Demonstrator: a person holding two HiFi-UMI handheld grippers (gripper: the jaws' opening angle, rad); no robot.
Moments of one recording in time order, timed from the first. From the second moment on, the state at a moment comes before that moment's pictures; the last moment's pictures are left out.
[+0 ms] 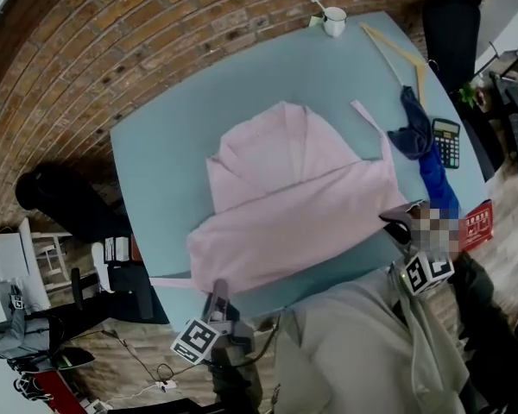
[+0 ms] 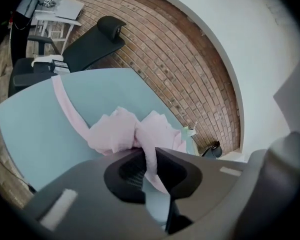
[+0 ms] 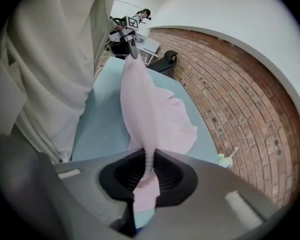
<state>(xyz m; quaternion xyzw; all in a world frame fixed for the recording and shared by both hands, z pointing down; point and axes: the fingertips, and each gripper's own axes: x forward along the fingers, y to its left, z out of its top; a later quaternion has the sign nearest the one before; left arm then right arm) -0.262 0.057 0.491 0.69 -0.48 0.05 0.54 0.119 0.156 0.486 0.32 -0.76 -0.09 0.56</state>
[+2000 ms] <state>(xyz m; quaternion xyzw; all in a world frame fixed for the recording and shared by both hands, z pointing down) -0.107 0.051 0.505 0.85 -0.41 0.17 0.27 0.074 0.110 0.486 0.52 -0.82 0.21 0.13</state>
